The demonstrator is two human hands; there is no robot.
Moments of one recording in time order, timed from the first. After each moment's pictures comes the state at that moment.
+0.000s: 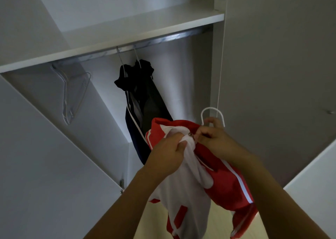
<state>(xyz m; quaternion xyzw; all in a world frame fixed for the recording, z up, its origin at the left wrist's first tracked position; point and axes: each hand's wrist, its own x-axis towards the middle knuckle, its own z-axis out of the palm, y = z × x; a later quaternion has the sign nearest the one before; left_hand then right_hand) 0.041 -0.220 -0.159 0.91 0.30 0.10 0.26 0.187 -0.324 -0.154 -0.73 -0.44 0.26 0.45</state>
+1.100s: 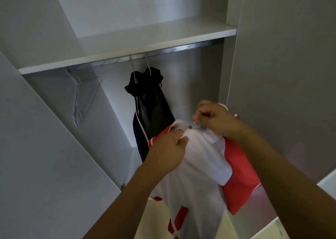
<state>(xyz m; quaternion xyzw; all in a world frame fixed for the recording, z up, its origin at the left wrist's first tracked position) 0.033 -0.204 -0.118 0.90 0.33 0.13 0.27 0.210 -0.271 -0.087 -0.66 -0.57 0.16 0.46</state>
